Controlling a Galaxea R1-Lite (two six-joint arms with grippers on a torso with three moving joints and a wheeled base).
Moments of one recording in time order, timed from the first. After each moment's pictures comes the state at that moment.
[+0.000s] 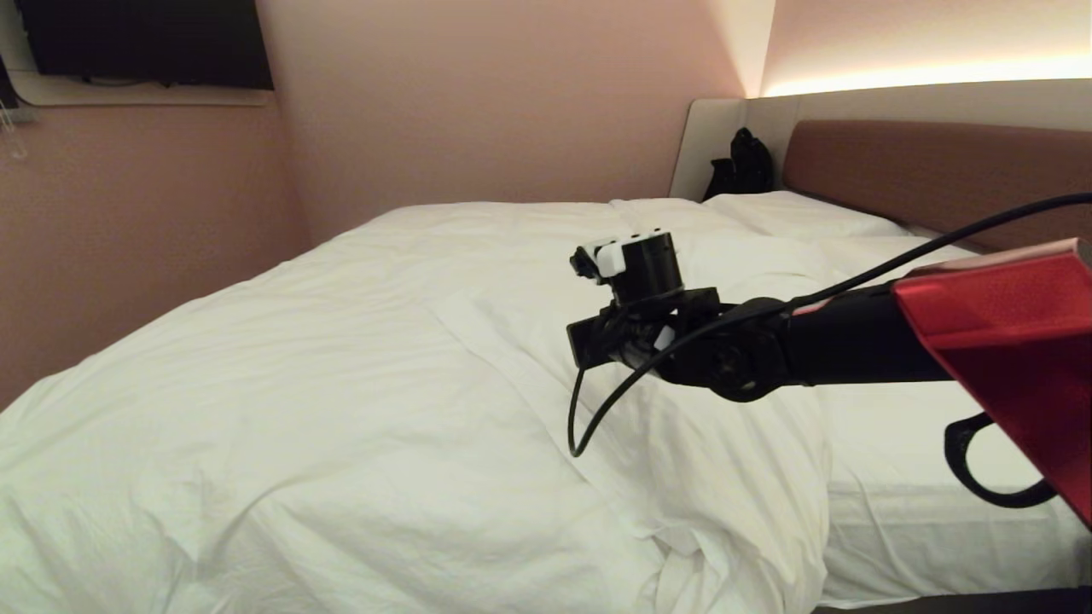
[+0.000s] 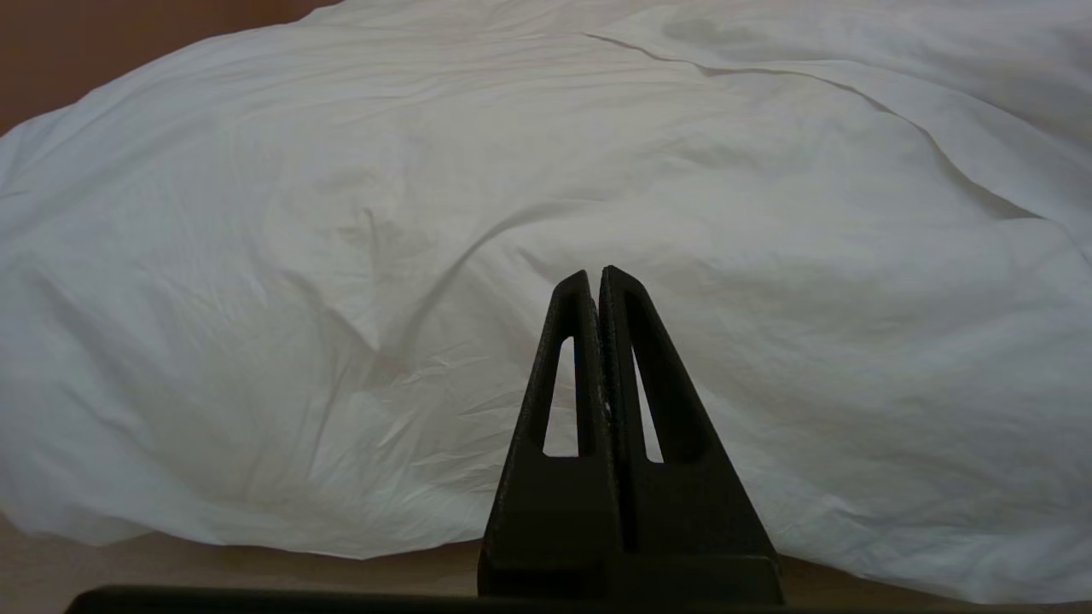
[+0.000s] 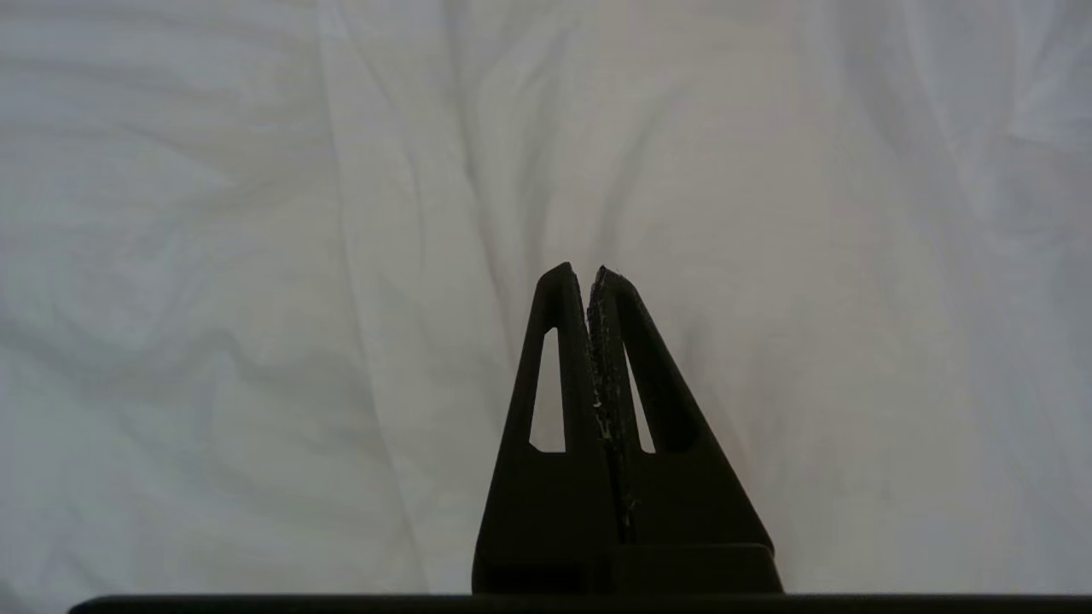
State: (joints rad) left arm 0.01 0.00 0.00 0.00 -0.02 0.01; right arm 0.65 2.18 -1.64 -0.14 -0.34 0.02
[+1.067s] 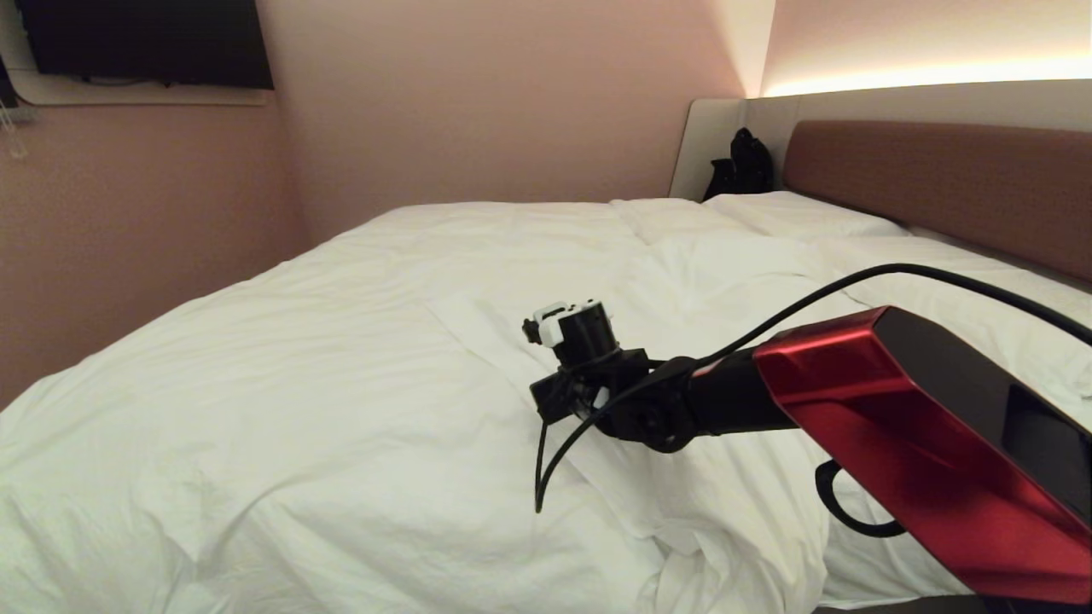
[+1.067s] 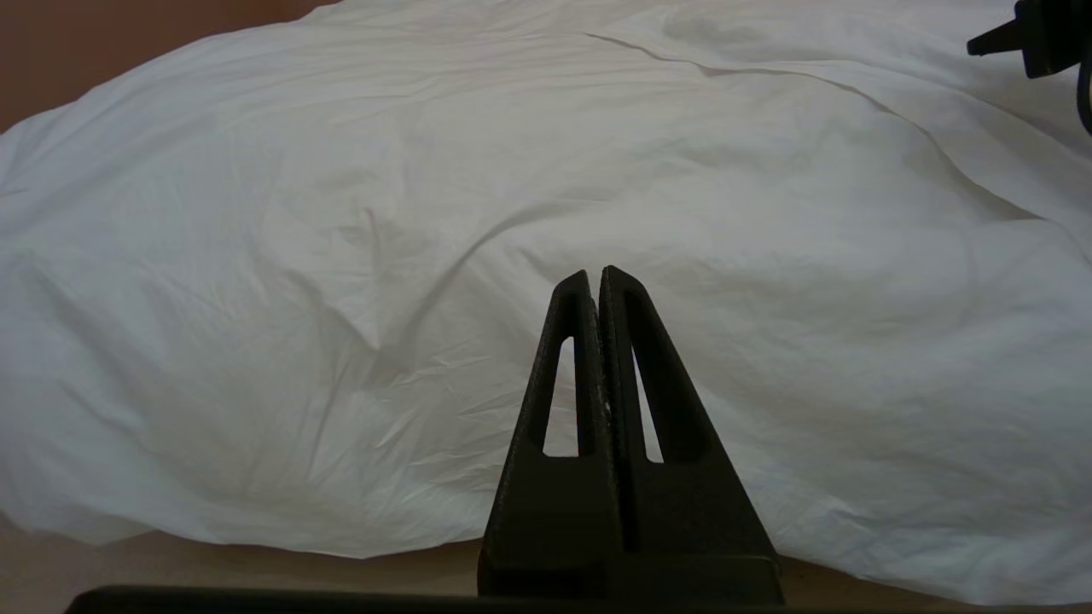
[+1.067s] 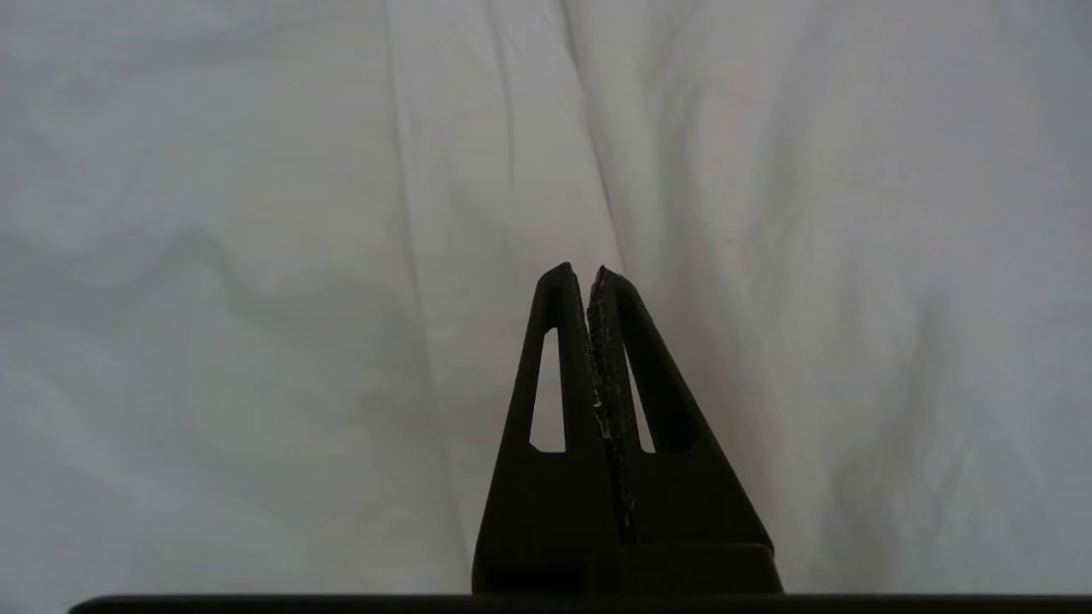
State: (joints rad) left arm 0.01 0.00 0.00 0.00 -0.02 0.01; right arm 0.71 2.38 -1.70 -0.16 -0.38 -0.03
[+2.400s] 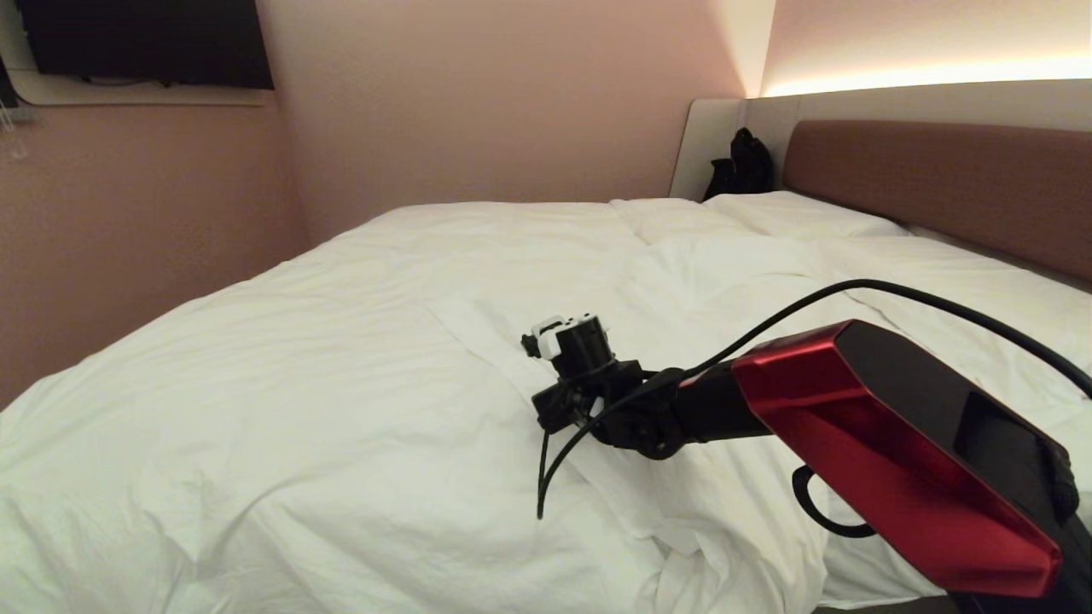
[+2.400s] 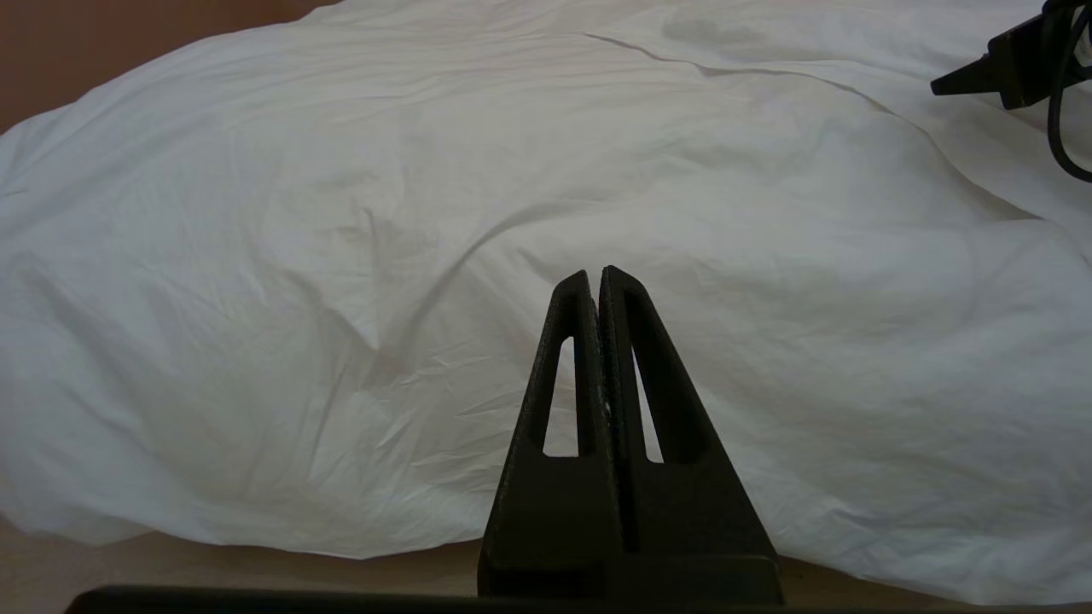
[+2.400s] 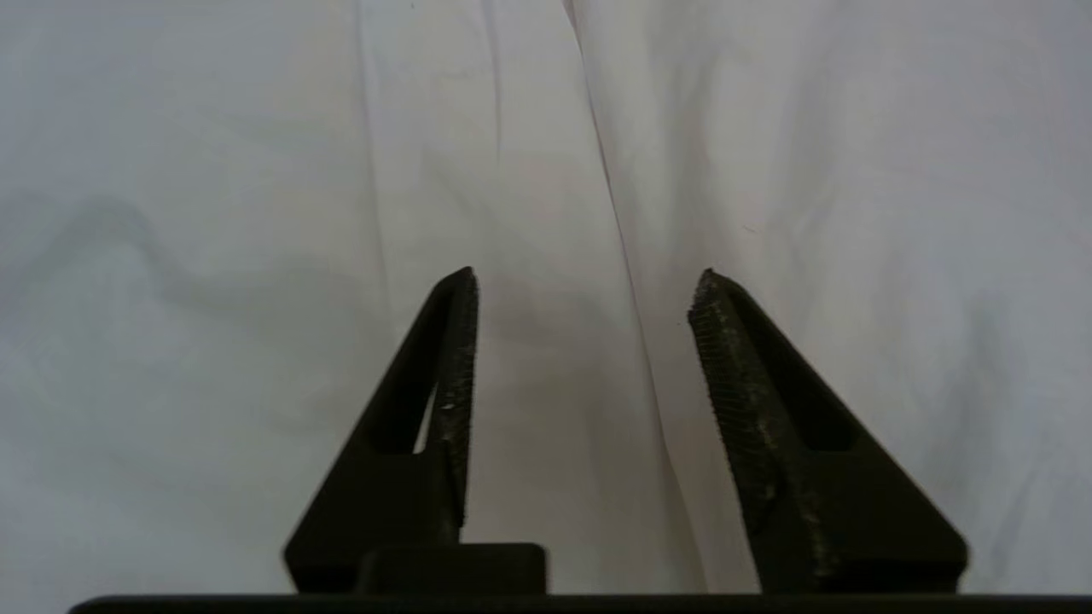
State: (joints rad) left arm 0.01 0.00 0.00 0.00 -0.02 0.01; right arm 0.69 2.43 -1.72 -0.17 -0.38 -0.07
